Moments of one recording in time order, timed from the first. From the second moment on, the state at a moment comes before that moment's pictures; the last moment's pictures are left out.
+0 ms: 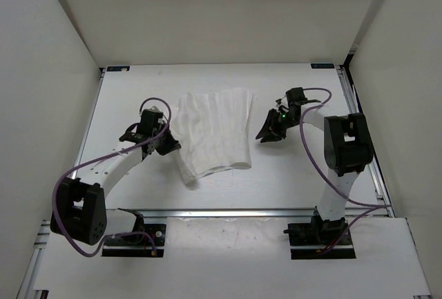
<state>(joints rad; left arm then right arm) -0.30 1.30 0.79 -0.38 0.06 -0.80 0.18 1.91 1.22 -0.52 -0.65 0.49</state>
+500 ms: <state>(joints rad) -0.28 1.25 0.76 -0.41 0.05 -0.79 0.34 2.03 1.23 -0.57 -0.73 0.49</state>
